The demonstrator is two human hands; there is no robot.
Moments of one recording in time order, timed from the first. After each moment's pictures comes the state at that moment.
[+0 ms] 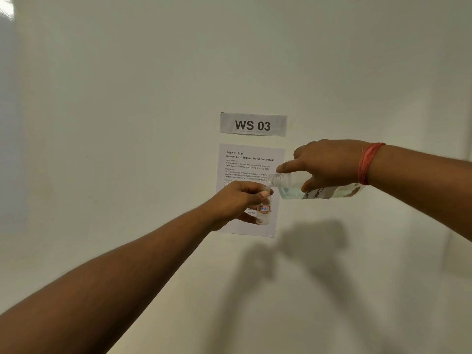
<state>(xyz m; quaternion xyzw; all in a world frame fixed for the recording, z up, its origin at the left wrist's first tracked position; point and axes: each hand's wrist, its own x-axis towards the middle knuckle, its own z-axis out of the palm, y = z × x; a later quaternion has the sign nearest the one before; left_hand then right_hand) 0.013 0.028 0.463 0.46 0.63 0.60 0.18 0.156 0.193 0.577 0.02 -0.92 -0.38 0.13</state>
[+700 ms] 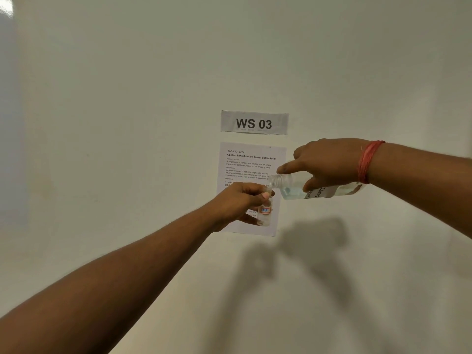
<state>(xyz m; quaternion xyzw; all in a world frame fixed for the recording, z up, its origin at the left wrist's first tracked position) 0.008 0.032 0.458 0.46 0.63 0.60 0.18 0.154 0.188 0.577 0.02 -0.91 -0.40 0.11</state>
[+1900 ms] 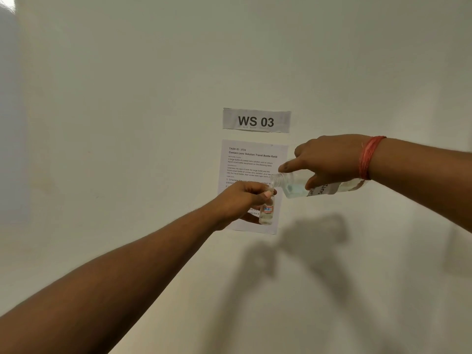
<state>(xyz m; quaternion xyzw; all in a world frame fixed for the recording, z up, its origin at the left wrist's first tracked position) 0.013 0.030 0.456 0.46 0.64 0.59 0.17 0.153 0.185 0.579 0.01 -0.90 -0.42 0.10</state>
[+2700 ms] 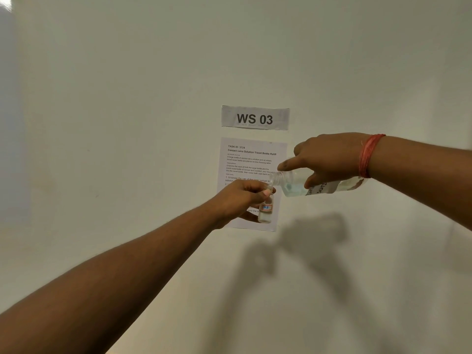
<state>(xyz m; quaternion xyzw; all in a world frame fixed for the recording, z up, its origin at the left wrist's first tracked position) 0.013 0.030 0.453 0.46 0.64 0.59 0.17 0.156 0.182 0.576 0.01 -0.91 -0.41 0.09</state>
